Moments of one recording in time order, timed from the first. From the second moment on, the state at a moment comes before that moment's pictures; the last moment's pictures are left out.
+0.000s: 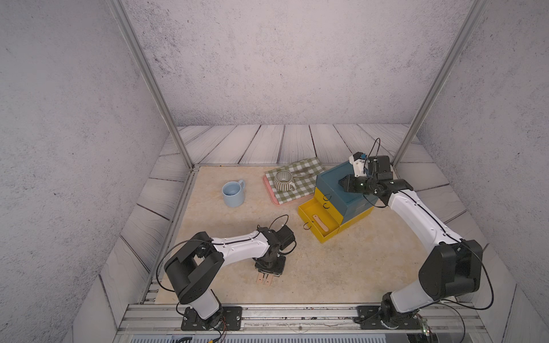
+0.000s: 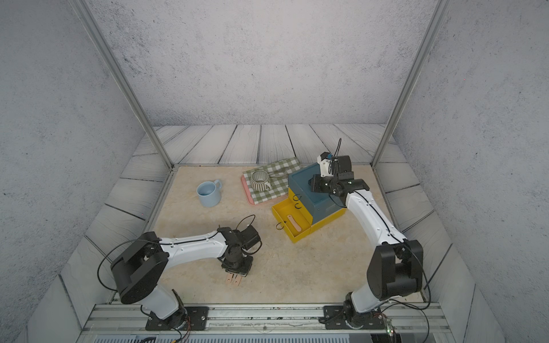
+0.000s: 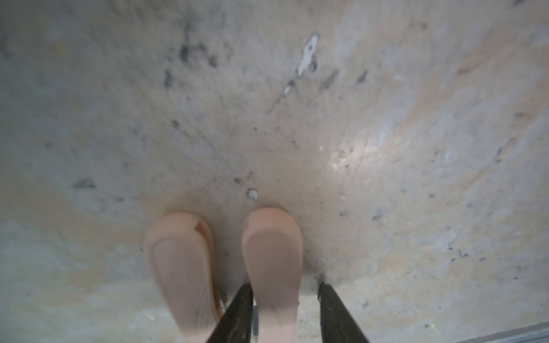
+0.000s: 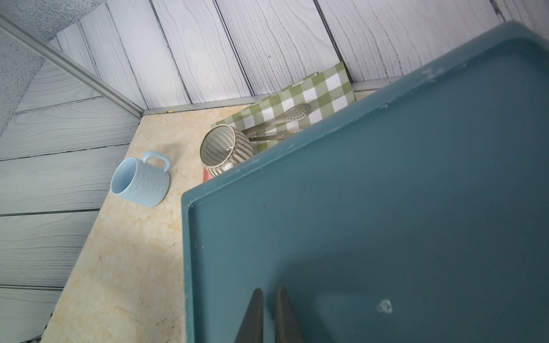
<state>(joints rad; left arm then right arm) -0.91 1.63 0.89 -0.81 0.10 -0.61 0.18 1.56 1.33 -0.53 -0.36 0.22</state>
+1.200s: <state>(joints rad) -0.91 1.92 1.50 -1.01 0.03 -0.53 0.18 1.56 1.33 -0.53 -0.36 0.22</state>
